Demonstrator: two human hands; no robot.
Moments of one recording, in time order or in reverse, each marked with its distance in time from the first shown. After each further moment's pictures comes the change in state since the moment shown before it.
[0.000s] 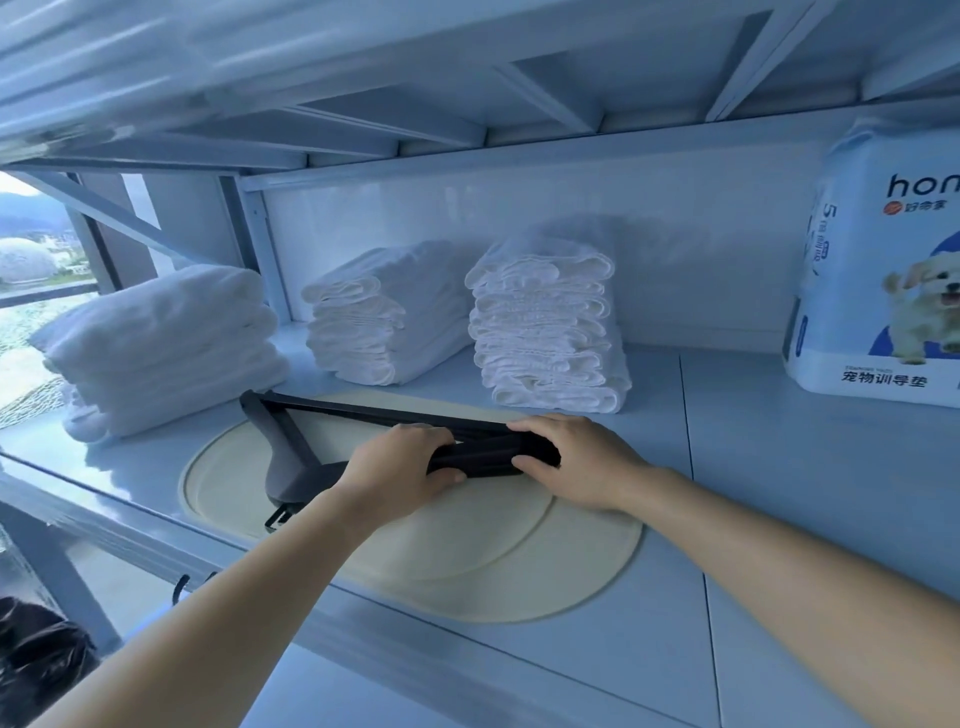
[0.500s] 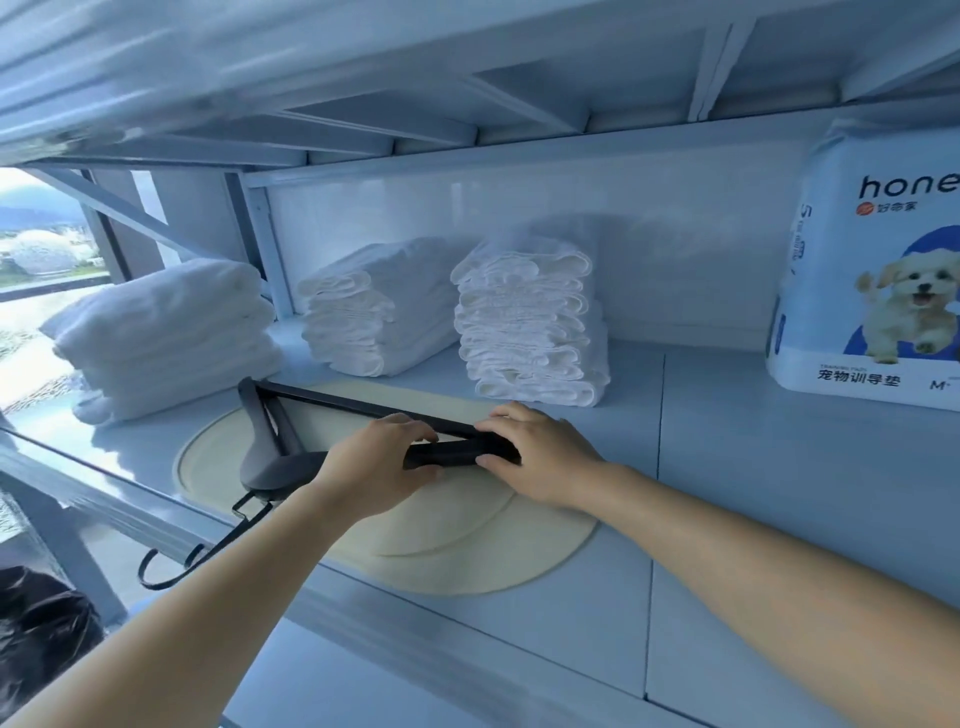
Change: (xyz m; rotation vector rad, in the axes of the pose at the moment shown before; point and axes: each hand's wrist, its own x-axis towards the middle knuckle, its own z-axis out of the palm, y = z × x) left_hand -0.014 0.021 -0.003 0.003 0.017 -0.106; right_hand -0.007 -0.008 -0.002 -0.057 -0.040 -0.080
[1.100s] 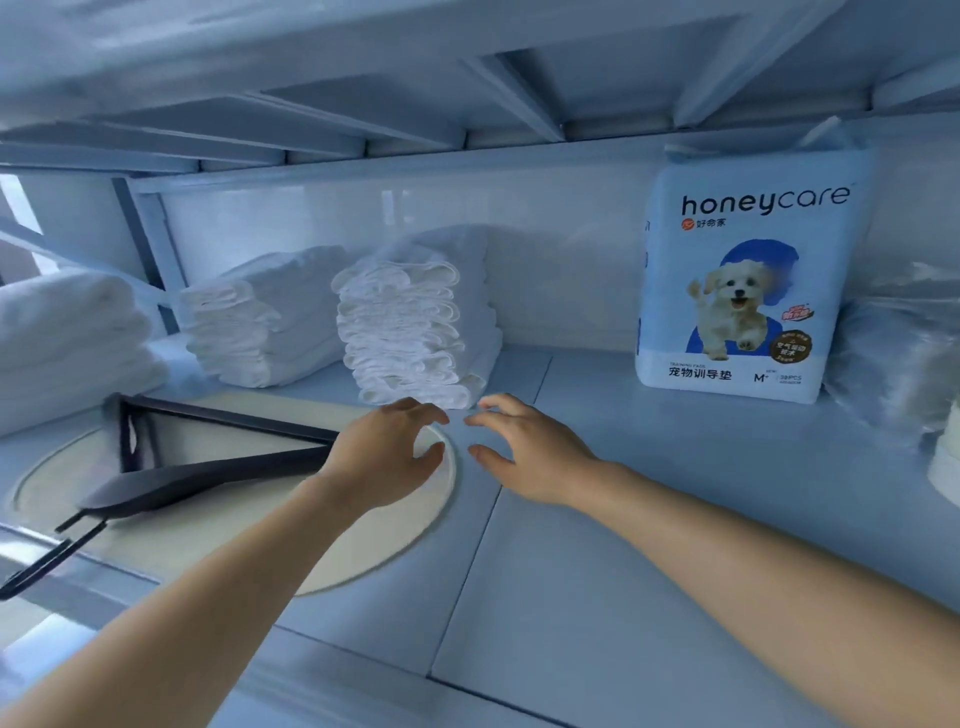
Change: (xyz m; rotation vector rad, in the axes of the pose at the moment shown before) left_hand 0.031 0.150 0.022 -0.028 0.085 0.122; right_hand -0.088 0.089 -0.067 -0.012 0.069 0.062
